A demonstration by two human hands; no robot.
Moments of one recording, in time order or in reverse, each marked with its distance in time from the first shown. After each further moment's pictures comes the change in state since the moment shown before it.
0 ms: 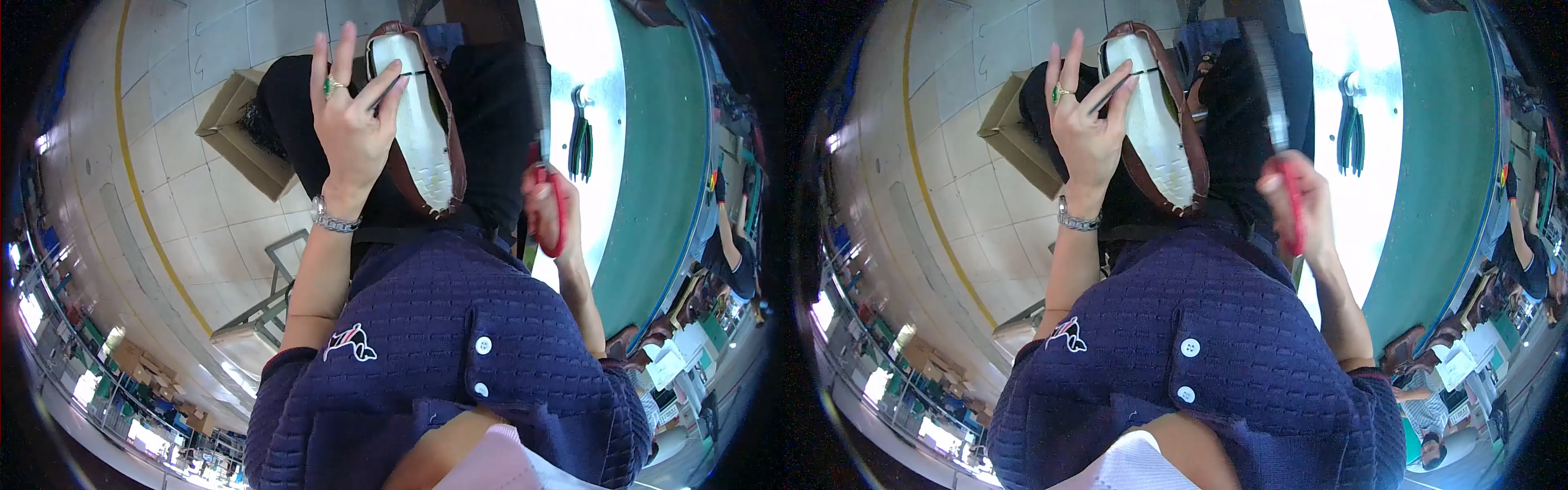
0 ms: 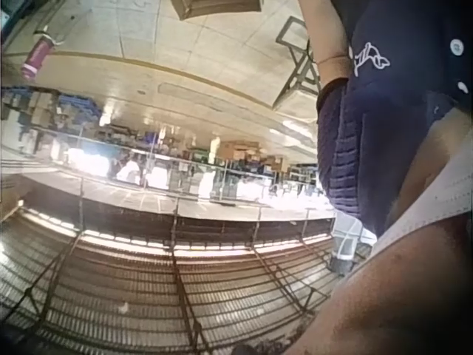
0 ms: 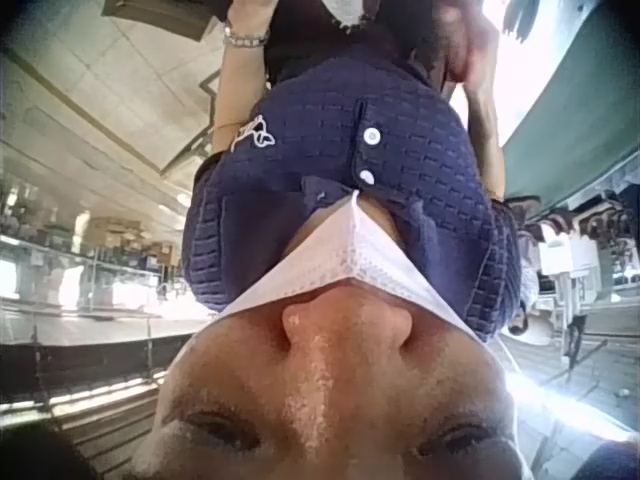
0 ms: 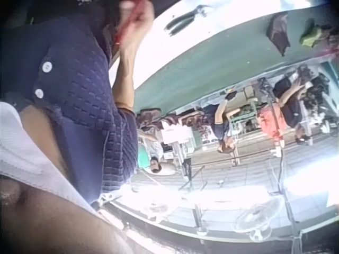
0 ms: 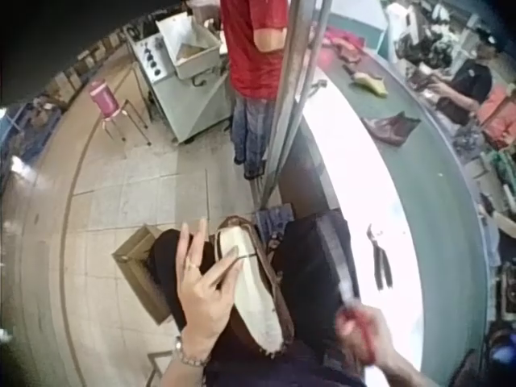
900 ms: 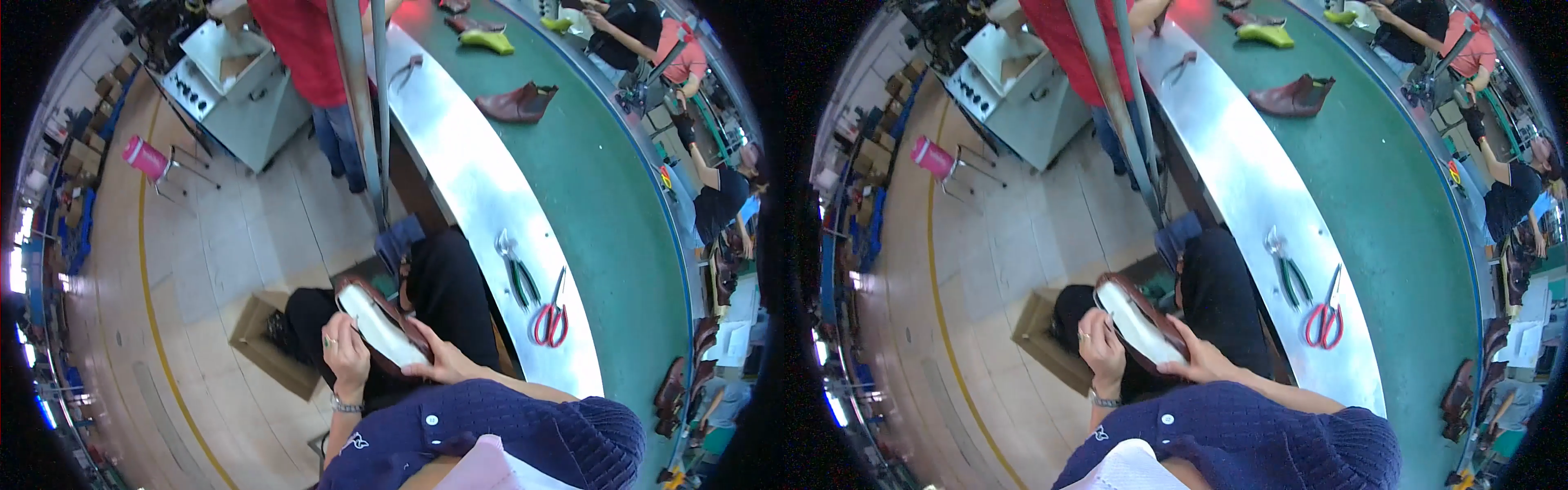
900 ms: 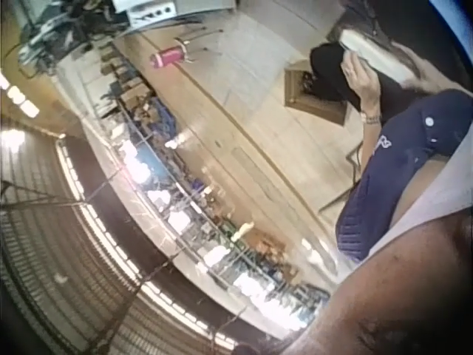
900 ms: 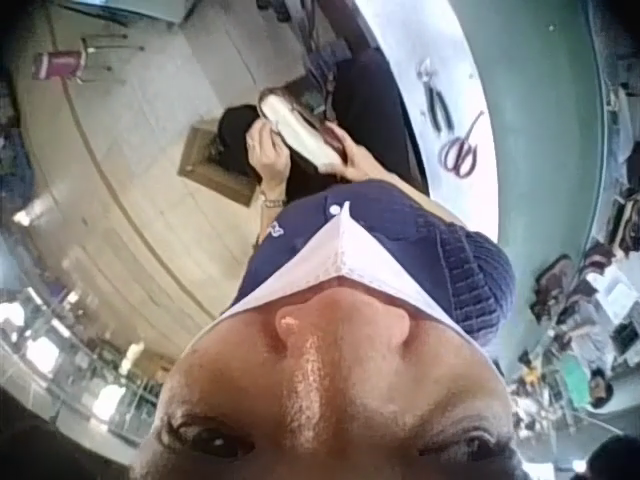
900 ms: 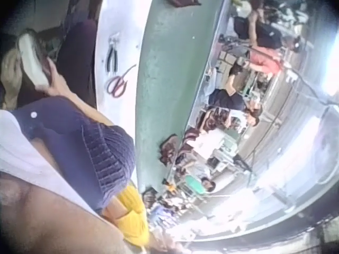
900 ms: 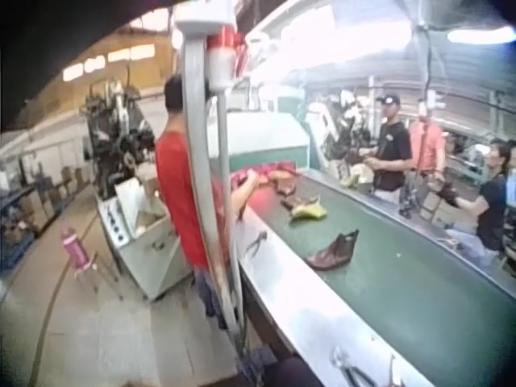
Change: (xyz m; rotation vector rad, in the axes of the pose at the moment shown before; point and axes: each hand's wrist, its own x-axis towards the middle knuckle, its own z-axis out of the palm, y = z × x) left_hand -0.017 0.006 -0.004 -0.019 -0.089 0.049; right_hand 0.043 0.043 0.057 -0.131 -0.302 -0.309
